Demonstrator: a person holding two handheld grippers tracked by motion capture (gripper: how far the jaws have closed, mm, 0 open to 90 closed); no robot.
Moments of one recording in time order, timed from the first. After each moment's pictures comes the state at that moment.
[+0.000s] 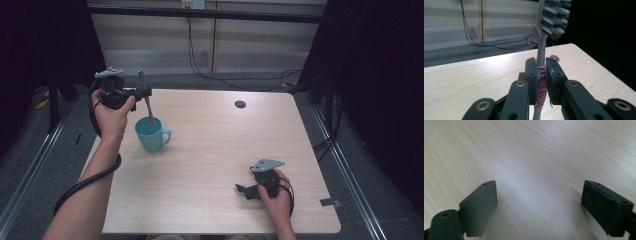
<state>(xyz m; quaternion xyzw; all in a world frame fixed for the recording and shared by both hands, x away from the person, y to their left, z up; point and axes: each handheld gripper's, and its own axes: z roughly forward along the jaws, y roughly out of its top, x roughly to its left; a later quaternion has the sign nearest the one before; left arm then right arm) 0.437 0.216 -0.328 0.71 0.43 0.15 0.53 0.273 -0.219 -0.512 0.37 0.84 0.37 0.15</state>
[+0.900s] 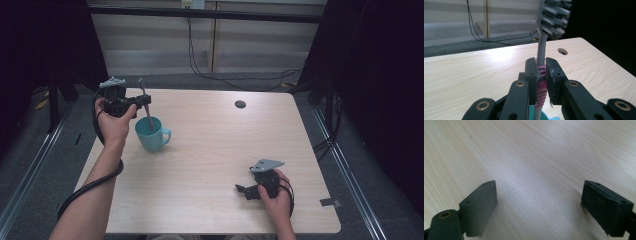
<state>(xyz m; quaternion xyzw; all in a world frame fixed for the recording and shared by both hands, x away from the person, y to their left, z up) 0.439 0.220 -0.360 0.72 0.45 0.15 0.52 0.273 -0.219 -0.512 0.37 0.84 0.37 0.14</state>
